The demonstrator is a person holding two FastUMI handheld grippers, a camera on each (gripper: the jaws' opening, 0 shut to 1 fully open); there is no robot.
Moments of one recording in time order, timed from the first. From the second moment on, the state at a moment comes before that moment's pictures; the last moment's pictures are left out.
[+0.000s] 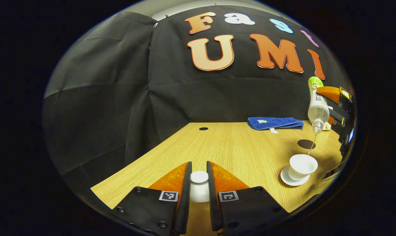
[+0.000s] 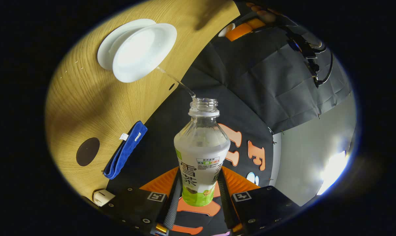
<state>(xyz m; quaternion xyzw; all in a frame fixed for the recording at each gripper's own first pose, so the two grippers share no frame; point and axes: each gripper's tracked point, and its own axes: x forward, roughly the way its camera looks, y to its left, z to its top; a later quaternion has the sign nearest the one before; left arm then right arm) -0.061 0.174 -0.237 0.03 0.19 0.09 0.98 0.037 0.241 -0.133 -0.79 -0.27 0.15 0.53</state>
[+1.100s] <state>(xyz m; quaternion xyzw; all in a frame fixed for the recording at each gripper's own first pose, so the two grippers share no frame) -0.034 0.094 -0.189 0.02 0.14 0.03 0.99 0.063 0.199 -0.163 -0.48 -0.01 0.21 0.85</state>
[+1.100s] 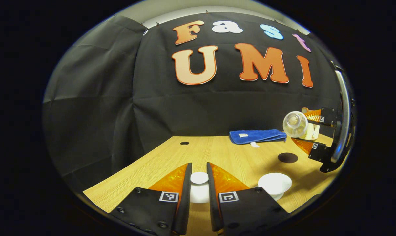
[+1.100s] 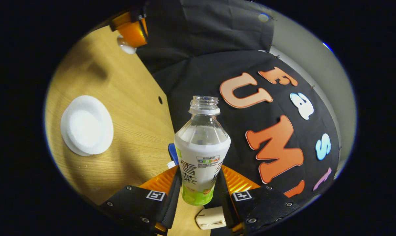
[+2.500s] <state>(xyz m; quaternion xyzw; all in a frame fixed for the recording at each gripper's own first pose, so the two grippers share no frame) -0.034 0.046 -0.207 0.01 0.16 -0.01 0.99 0.121 0.143 -0.274 -0.03 0.28 0.16 0.95</state>
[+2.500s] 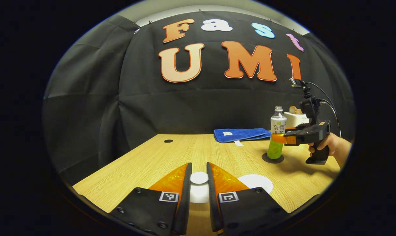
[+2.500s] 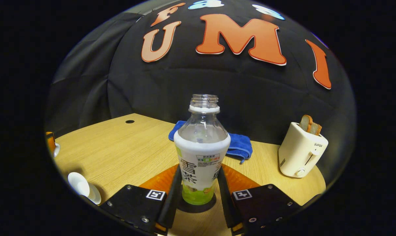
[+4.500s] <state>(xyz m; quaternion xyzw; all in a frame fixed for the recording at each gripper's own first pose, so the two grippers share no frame) -0.025 -0.072 -0.253 0.05 0.19 -0.10 0.98 0.054 0.062 -0.214 0.00 0.21 0.13 0.97</state>
